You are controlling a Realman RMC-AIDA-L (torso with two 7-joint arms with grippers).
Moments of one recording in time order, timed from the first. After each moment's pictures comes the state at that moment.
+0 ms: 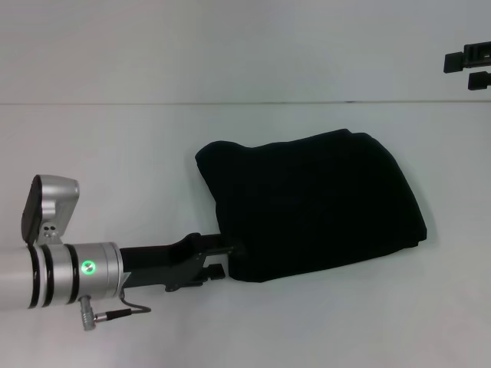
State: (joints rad) left arm -0.60 -2.16 0.63 0.47 2.17 1.27 -2.46; right arm 0.82 1.80 -0.54 -0.80 -2.32 -1.54 2.55
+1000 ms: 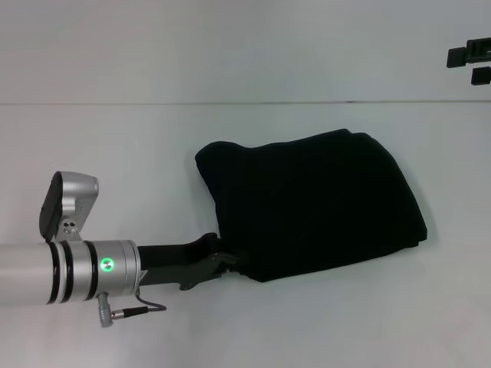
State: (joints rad) left arm -0.64 -2.16 0.64 0.41 2.17 1.22 -2.44; right arm 0.82 1.80 -0.53 -0.79 -2.32 -1.51 2.54
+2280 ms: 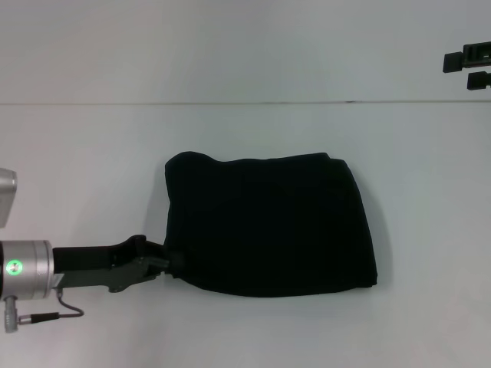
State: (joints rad) left arm -0.55 -2.05 0.57 0.51 2.23 1.46 -2.42; right arm 0.82 1.80 -0.53 -0.79 -2.32 -1.53 2.54
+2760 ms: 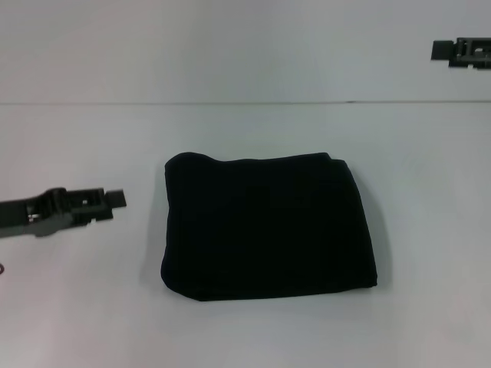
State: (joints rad) left arm -0.53 -2.00 0.33 0.72 2.28 1.67 -2.29; right arm 0.75 1.83 -0.52 -0.75 -2.09 -1.56 2.21
